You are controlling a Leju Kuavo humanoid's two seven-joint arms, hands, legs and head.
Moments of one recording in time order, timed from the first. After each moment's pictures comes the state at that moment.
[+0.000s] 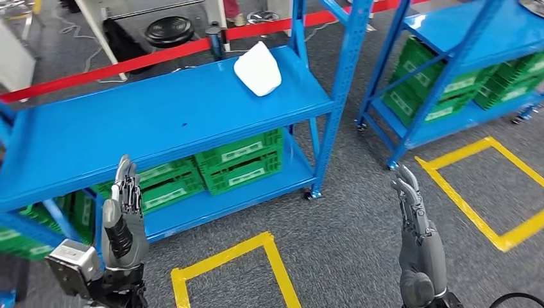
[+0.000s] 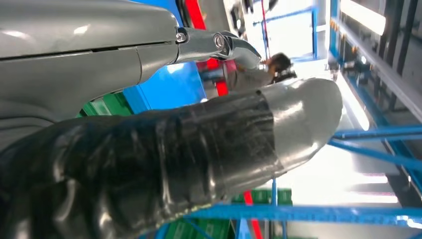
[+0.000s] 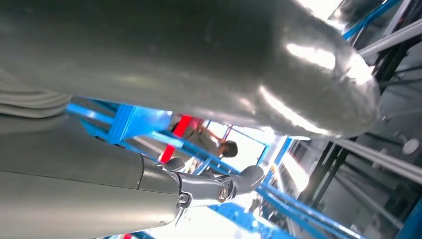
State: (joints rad) left arm 0.13 0.06 -0.43 -1.99 -0.20 0.41 -0.42; right arm 0.22 -0.19 0.26 -2.15 0.15 -0.23 -0.40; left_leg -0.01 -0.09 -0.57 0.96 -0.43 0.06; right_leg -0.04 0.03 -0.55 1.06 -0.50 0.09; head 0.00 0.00
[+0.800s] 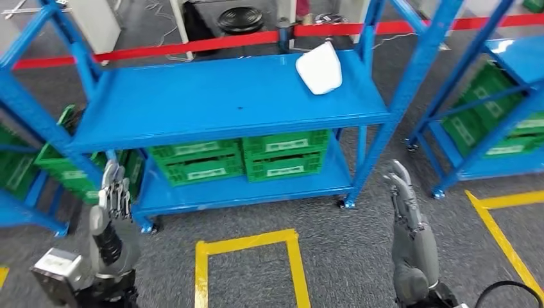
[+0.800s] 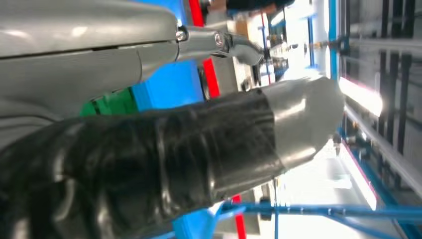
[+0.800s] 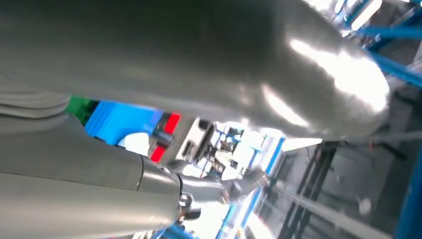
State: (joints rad) left arm 0.14 0.06 -0.43 -2.00 -0.20 0.41 -0.42; right arm 0.22 -0.19 0.27 -2.16 0.15 -0.23 -0.40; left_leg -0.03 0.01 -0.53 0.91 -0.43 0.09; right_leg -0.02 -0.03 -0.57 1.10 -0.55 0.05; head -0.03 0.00
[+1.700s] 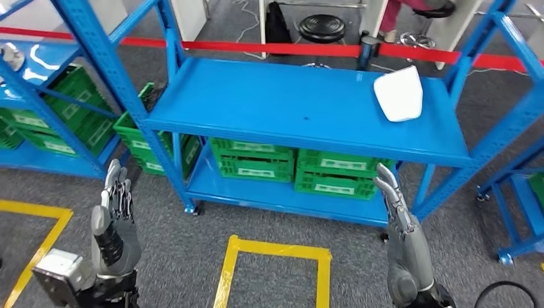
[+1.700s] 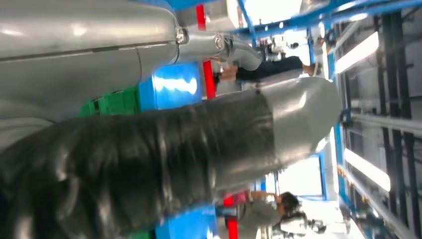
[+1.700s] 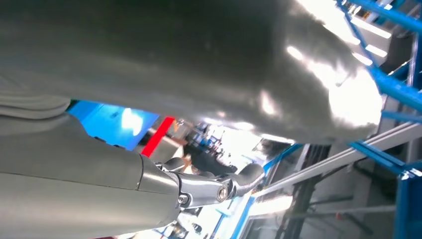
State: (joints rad) left arm 0.14 0.06 -0.43 -2.00 -0.20 0.41 -0.42; right arm 0.22 -0.19 0.28 -2.17 0.20 -0.22 -0.40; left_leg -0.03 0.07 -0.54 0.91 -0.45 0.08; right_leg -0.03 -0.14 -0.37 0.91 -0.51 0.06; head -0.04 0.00
